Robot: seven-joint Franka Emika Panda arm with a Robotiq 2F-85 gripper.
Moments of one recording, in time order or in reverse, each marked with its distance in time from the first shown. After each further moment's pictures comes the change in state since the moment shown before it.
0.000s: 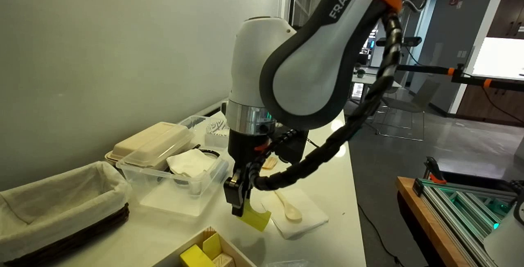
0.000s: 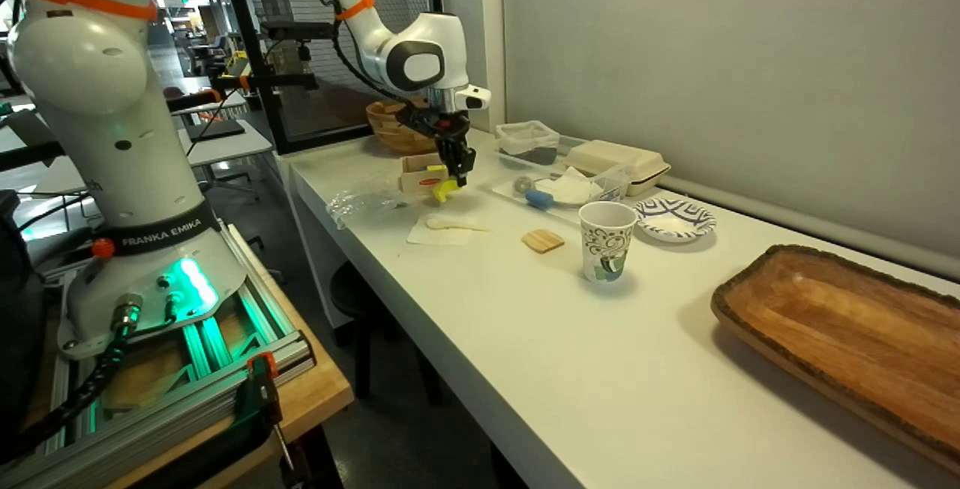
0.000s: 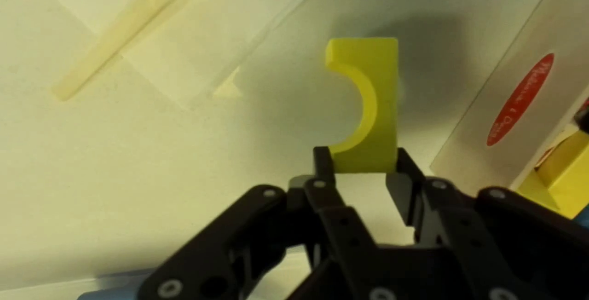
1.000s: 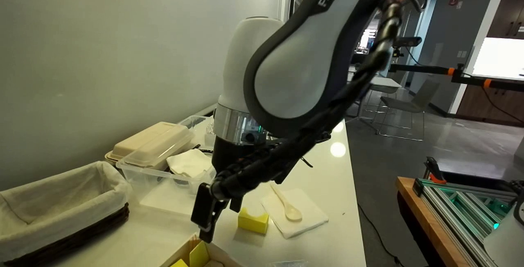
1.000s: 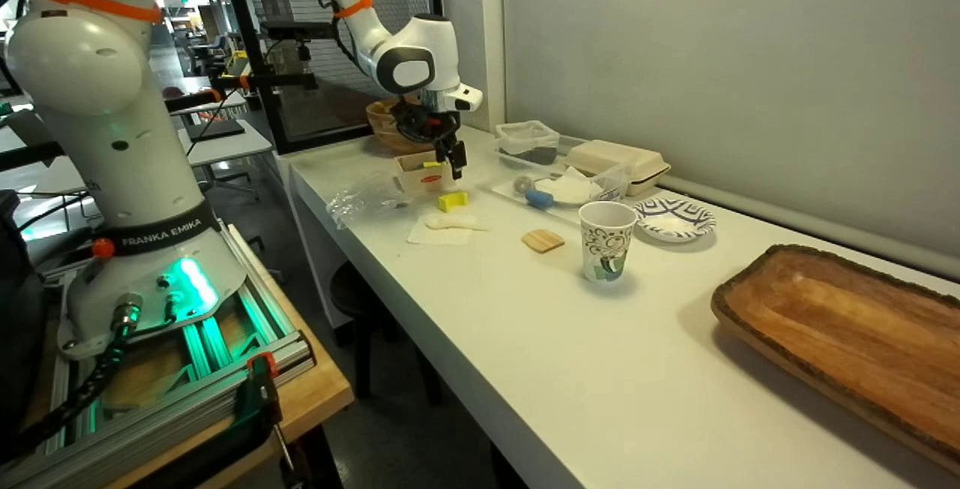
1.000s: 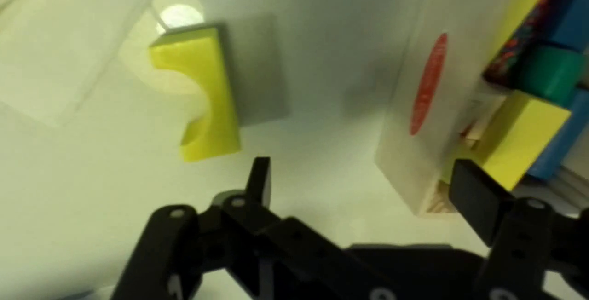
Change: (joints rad) arm -0.038 0.025 0.138 0.020 0.178 0.068 0.029
